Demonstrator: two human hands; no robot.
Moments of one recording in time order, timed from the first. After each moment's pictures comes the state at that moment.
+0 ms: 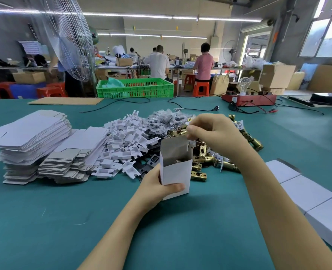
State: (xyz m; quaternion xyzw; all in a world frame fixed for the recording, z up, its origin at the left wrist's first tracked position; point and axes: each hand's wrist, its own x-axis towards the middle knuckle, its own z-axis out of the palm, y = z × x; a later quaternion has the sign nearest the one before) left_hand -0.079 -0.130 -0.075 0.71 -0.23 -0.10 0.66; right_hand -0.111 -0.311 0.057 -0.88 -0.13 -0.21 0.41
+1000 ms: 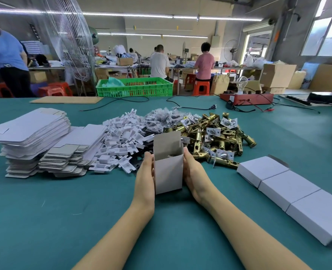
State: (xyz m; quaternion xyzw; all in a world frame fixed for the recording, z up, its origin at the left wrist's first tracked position) left_hand -0.115 -0.156 -0.060 0.56 -0.06 -0.01 0.83; right_hand -0.112 -0.280 -0.053 -0.62 0.02 -0.01 0.78
